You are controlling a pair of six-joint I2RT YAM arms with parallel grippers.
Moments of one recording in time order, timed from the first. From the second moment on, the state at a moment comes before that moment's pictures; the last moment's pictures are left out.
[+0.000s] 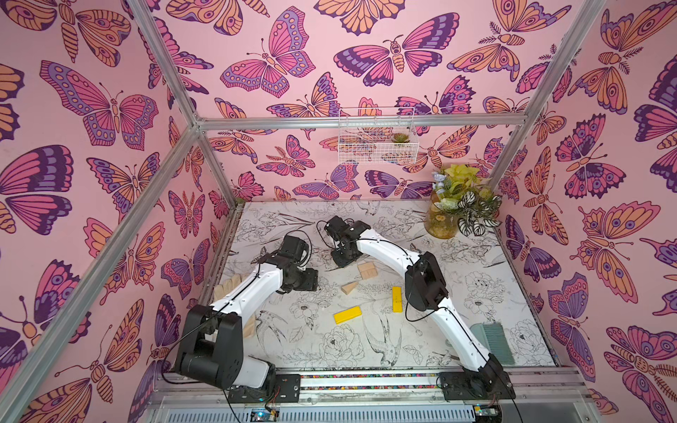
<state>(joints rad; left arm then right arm) -0.28 1.46 0.95 -0.71 0.13 -0.20 0.78 2.56 2.37 -1.07 0.08 0.18</state>
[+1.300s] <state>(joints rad) -0.35 1.93 1.31 -0.80 0.08 -0.03 0.51 2.38 2.09 -1.04 0.08 0.27</state>
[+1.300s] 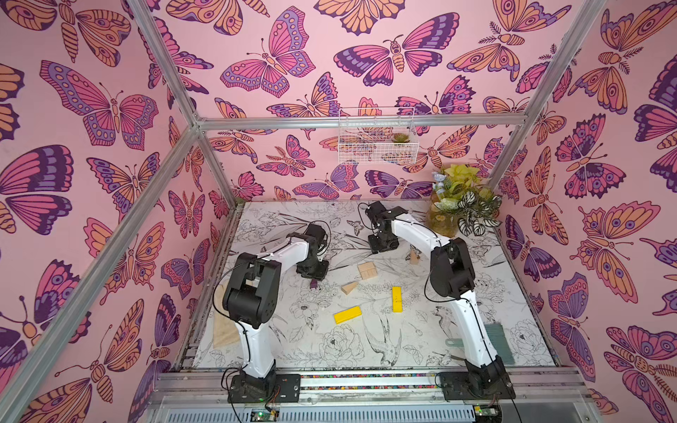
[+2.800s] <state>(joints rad) -0.55 2.27 1.81 -0.84 0.03 0.51 0.43 1.79 1.43 -0.84 0.06 0.28</state>
